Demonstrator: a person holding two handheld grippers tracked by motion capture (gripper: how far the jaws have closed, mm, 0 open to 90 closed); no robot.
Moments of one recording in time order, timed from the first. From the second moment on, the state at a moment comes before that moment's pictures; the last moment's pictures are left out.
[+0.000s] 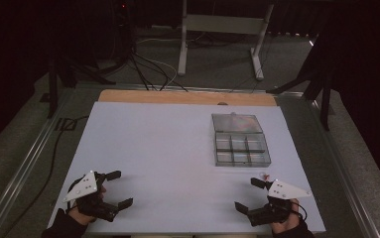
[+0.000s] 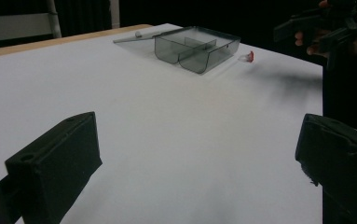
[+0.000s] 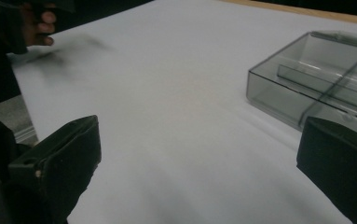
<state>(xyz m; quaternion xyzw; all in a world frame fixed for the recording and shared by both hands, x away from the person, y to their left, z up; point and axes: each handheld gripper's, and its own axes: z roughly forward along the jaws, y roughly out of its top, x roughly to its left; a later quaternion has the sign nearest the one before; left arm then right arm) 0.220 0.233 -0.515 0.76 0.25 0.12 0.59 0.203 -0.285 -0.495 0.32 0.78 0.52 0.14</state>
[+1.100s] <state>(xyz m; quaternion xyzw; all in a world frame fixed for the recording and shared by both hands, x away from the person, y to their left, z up) 0.221 0.232 -0.516 0.76 0.25 0.11 0.59 0.220 -0.313 -0.465 0.33 0.75 0.53 0.21</state>
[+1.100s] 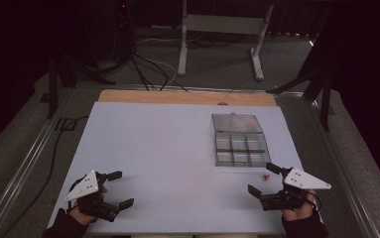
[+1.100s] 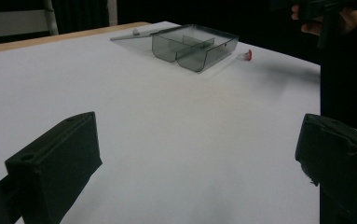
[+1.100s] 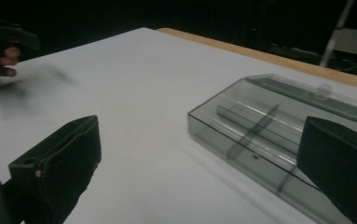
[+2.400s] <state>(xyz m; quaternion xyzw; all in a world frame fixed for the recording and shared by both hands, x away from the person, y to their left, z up) 0.221 0.231 -0.515 0.76 0.25 0.11 0.59 0.251 -0.348 -0.483 0.42 0.78 0.42 0.21</state>
